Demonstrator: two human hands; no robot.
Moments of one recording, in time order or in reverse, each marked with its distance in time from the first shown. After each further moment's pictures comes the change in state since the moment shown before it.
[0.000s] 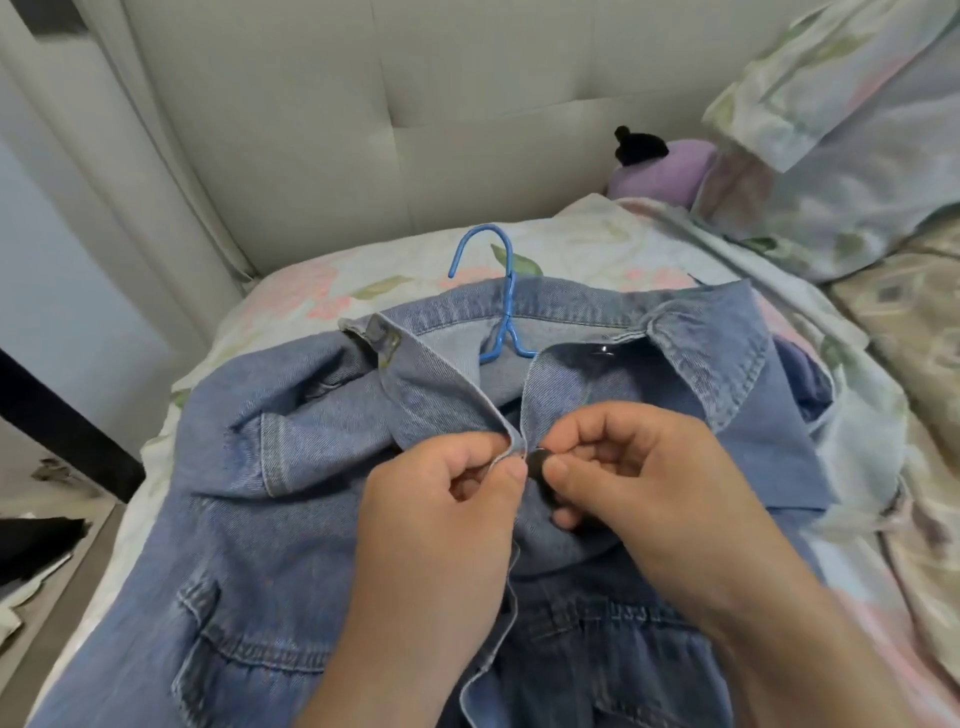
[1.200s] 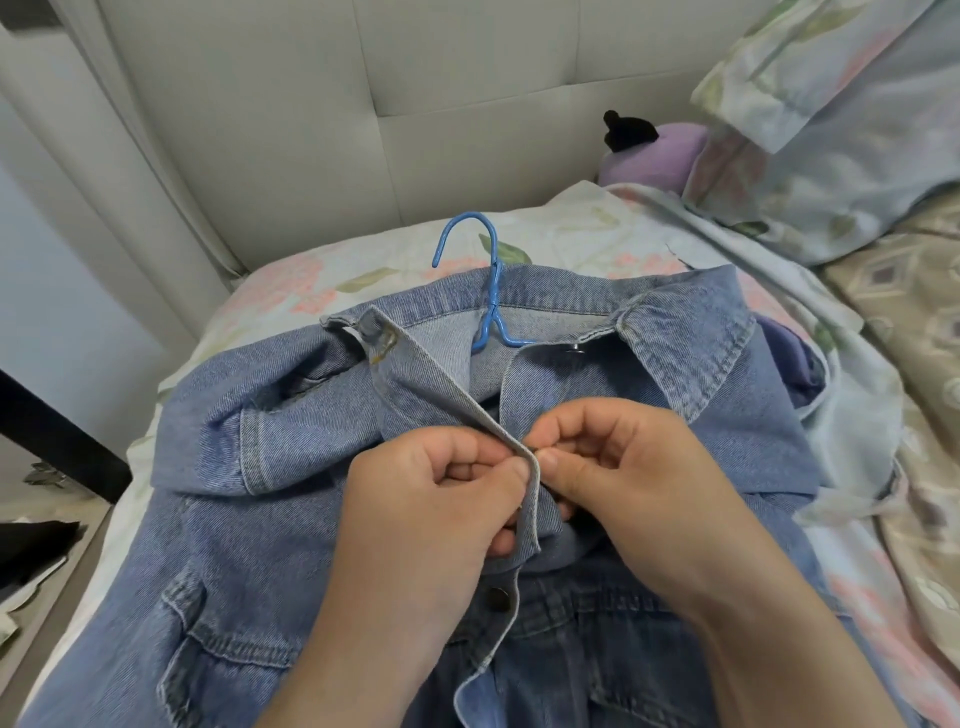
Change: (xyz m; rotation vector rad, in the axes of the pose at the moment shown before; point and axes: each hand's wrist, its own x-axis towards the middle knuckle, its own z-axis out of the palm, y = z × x) left_hand 0.002 -0.002 0.001 -0.271 -0.114 -0.169; right_hand 0.004 0.011 -0.002 -0.032 -0.071 -0.038
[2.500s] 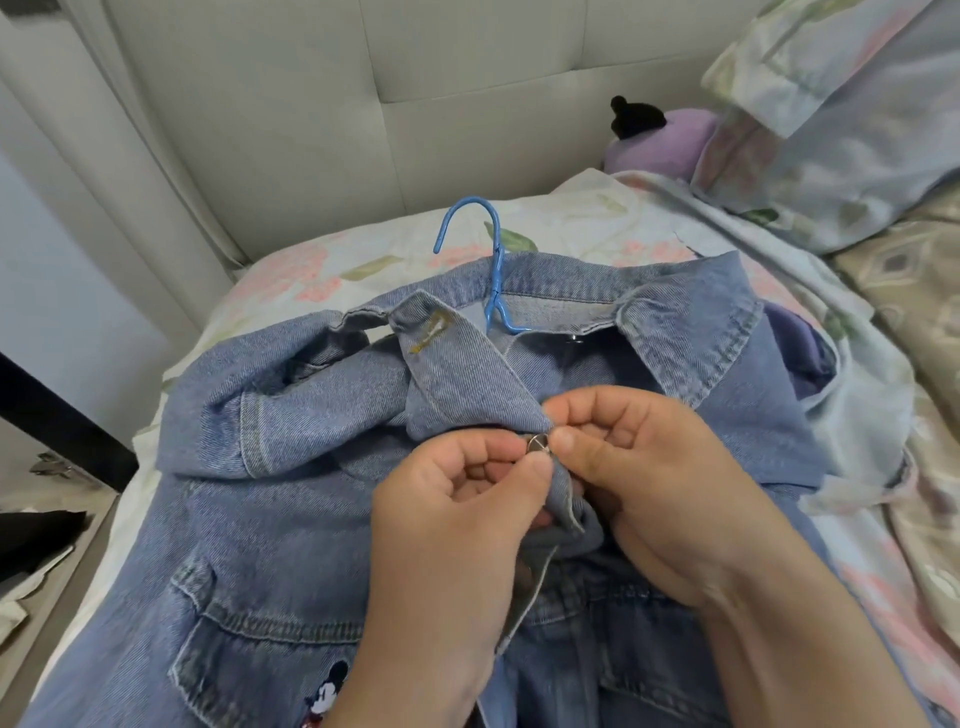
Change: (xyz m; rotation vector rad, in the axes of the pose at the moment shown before) left_hand -0.008 -0.020 0.015 -0.212 0.126 -0.048; right_hand 0.001 0.009 0.003 0.412 -0.043 0.096
